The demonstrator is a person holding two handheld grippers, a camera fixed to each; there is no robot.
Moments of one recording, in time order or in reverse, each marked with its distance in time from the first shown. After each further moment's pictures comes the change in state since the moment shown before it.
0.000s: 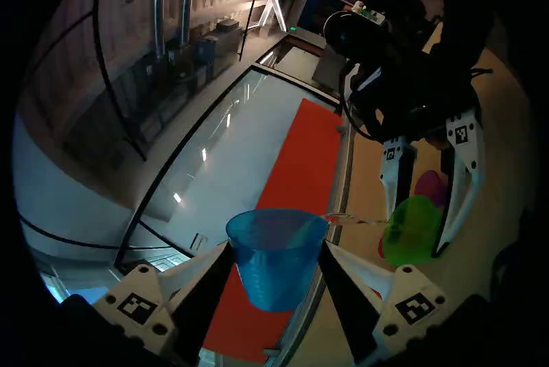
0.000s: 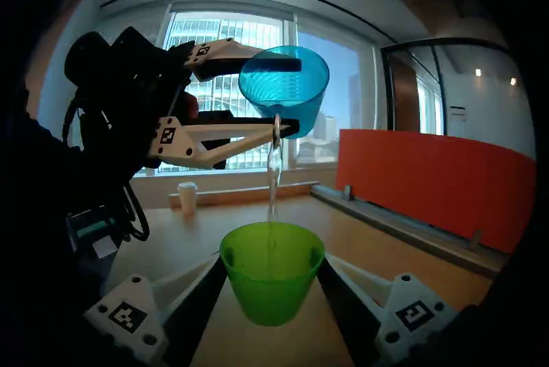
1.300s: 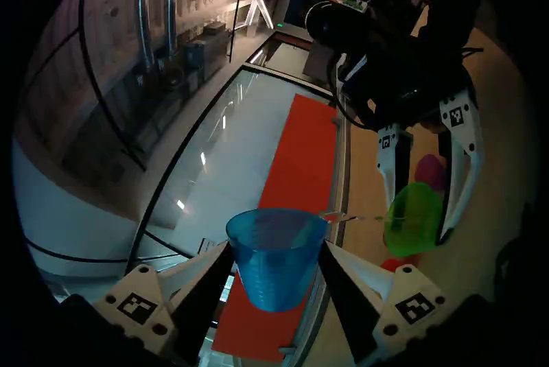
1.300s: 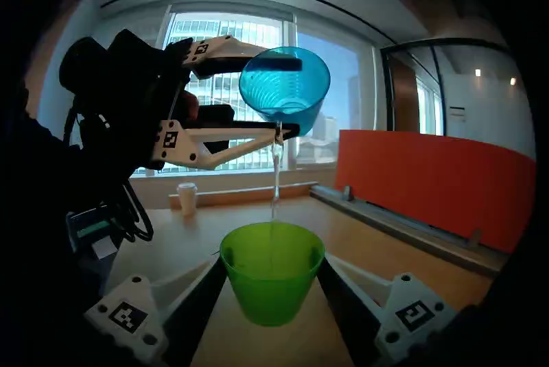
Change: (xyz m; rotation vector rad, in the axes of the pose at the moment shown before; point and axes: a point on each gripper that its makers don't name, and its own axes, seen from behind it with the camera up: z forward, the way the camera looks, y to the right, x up) left arm 0.001 0.004 -0.002 -0.004 -0.013 0.095; right arm -0.002 0.000 -0.002 -0.003 0.002 -0.001
